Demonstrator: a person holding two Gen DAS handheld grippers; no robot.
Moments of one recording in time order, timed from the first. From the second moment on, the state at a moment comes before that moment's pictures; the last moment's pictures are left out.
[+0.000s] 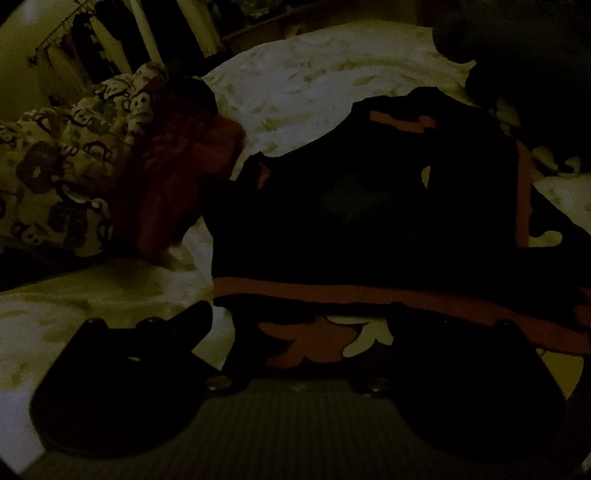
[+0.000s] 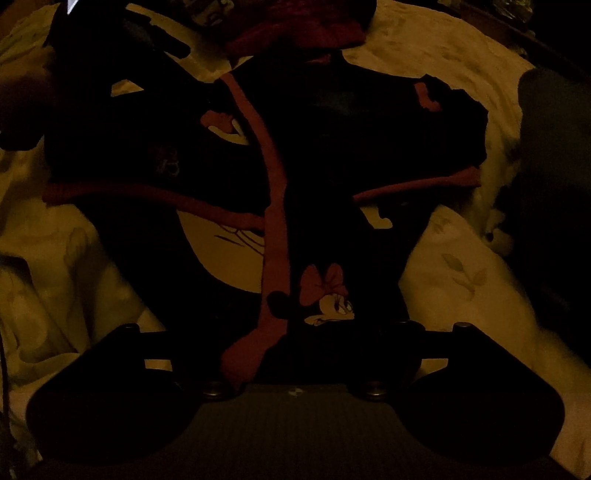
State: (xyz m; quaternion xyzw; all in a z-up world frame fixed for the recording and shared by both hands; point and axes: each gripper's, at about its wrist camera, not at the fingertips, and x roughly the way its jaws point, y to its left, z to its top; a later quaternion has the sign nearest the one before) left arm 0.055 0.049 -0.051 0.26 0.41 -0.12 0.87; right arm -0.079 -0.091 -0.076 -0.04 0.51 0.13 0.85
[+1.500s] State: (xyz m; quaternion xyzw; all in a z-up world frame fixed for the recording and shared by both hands) left arm 0.306 0.062 -0.059 0.22 0.48 -0.15 0.83; right arm 0.180 -0.228 -0.054 0.04 0.41 0.05 0.91
